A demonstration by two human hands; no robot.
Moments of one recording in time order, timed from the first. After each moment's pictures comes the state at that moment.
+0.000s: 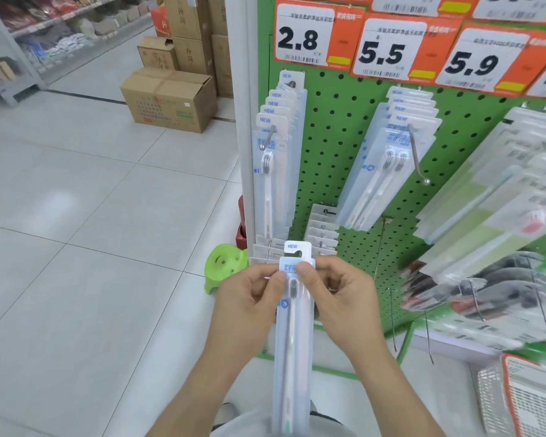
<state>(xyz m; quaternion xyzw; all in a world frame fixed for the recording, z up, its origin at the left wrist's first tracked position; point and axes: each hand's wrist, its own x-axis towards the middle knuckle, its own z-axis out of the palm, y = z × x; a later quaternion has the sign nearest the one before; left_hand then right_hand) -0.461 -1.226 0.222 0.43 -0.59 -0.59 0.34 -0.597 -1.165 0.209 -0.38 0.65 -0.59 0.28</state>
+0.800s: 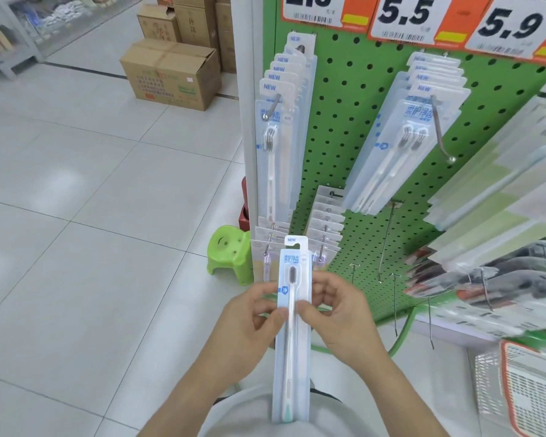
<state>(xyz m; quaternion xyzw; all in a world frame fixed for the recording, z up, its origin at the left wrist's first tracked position) -0.437 -1.209 0.181 0.42 -0.60 -0.65 0.18 -0.597 -1.143 0.165 -0.36 0.65 -0.52 0.41</state>
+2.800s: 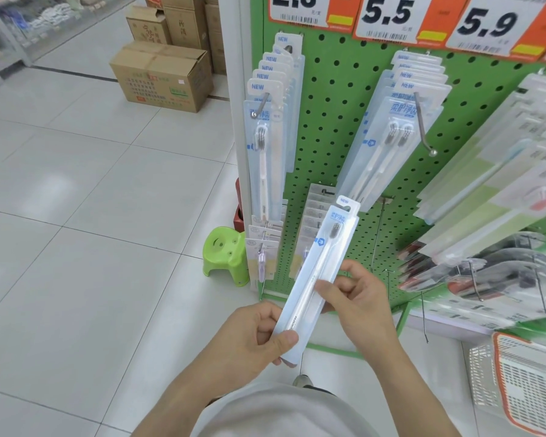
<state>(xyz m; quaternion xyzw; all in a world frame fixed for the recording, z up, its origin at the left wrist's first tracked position) -0.427 -1.201 0.179 0.36 -0.62 -0.69 0.08 -0.613 -1.135 0.181 -0.26 0.63 -0.61 0.41</state>
